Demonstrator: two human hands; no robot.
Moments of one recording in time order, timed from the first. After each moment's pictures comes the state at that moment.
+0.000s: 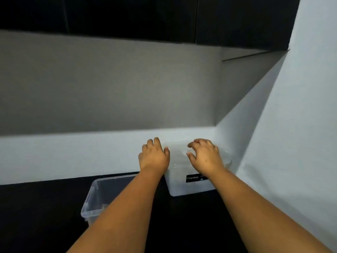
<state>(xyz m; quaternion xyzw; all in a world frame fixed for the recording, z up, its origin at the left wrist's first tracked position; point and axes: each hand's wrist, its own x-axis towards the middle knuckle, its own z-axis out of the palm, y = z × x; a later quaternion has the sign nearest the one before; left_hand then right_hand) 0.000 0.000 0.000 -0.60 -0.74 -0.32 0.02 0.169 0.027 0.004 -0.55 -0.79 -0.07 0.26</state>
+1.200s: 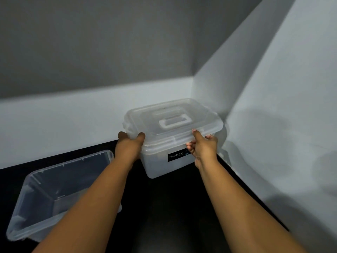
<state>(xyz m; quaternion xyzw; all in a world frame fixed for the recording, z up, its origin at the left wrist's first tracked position) -0.014 0.112 -0.117 -0.42 -0.70 -0.44 -0.38 0.192 0.109 -0.128 -0.54 -0.18 0.49 0.66</state>
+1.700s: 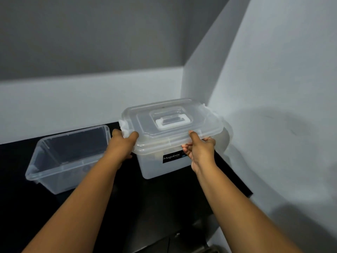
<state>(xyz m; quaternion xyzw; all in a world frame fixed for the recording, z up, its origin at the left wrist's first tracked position) 0.015 -0.015 -0.112 -0.44 -0.70 -0.41 -0.37 0.228 -0.025 -0.123 -0.52 -0.19 0.51 0.66</state>
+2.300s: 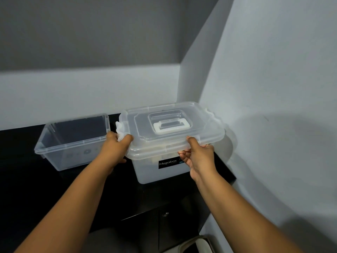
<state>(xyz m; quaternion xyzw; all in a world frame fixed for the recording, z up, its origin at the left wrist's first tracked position) 0.034 -0.103 -0.116 -0.44 -0.70 -0.41 -0.38 0.257 -0.119 -0.123 -0.51 -0.21 0.54 0.64</state>
